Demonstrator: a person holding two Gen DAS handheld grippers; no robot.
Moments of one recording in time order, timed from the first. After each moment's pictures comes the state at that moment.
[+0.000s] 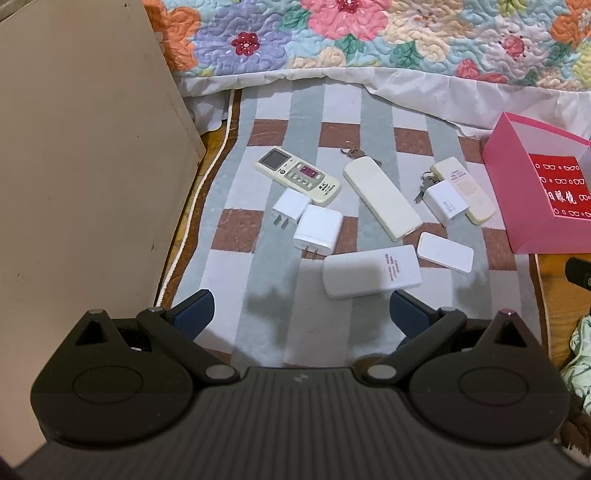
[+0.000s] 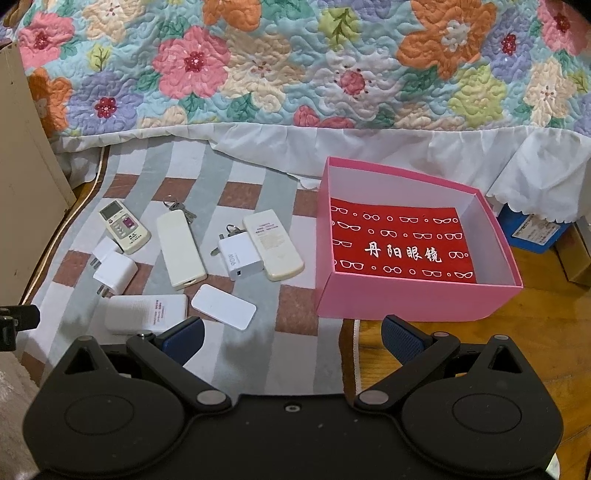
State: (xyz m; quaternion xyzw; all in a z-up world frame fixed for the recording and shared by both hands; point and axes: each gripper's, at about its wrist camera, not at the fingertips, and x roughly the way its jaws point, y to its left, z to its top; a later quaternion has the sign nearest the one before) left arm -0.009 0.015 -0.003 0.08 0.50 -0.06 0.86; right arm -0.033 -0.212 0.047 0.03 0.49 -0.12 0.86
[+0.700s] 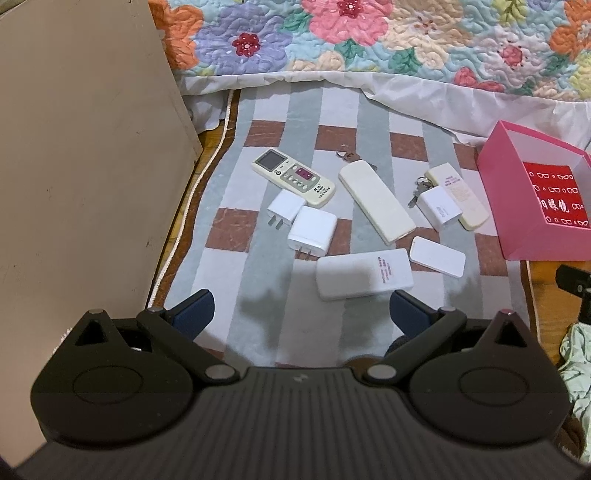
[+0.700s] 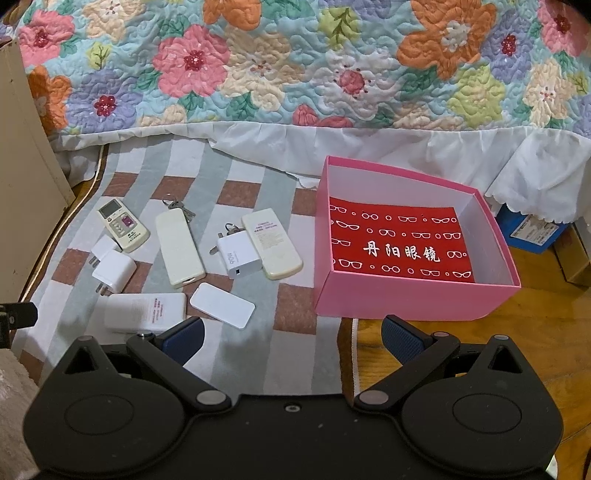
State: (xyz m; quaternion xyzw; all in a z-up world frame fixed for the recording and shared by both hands) left arm -0.011 0.022 -0.001 0.06 0.50 -0.06 0.86; right arm -0.033 -0.210 0.047 0.03 0.50 -0.12 0.86
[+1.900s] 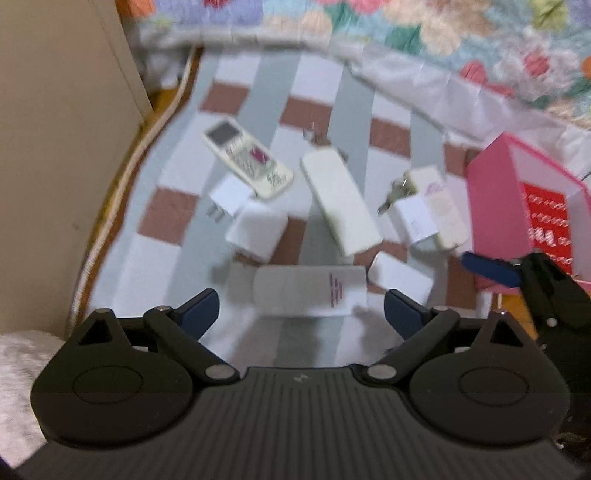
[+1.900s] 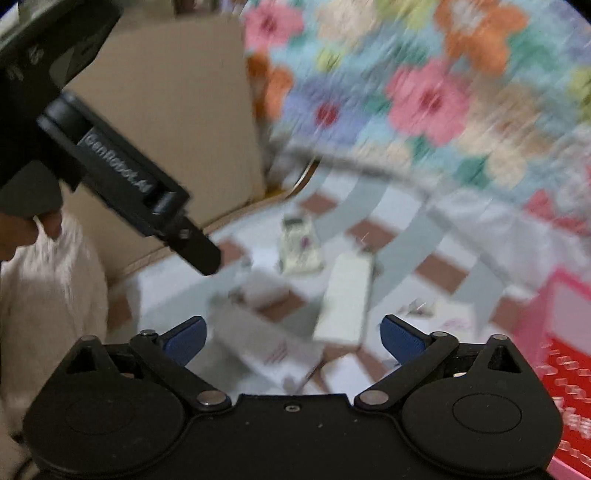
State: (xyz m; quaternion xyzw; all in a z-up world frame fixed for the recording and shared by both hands) left arm 0.067 -0.017 -0.046 -0.02 0.58 -0.07 0.81; right arm 0.033 -0.184 -0.044 -0.04 0.40 0.30 0.86
